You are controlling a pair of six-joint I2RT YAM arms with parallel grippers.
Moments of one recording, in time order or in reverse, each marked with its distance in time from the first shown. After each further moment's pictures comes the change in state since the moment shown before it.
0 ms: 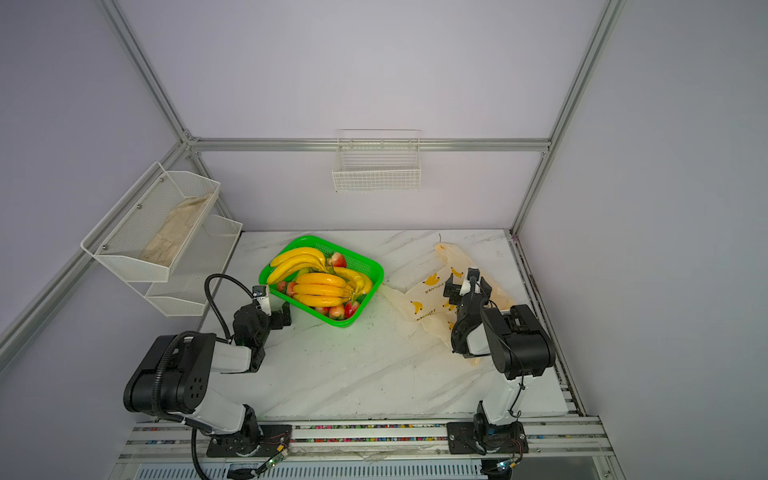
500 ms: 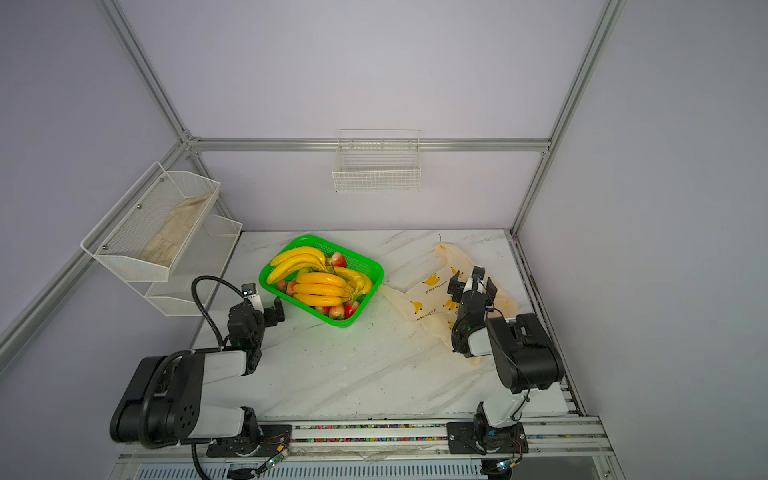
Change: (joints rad) left arm 0.000 -0.243 0.002 -0.182 -0.193 -0.098; right arm 0.023 -0.192 0.000 -0.159 0.175 0.050
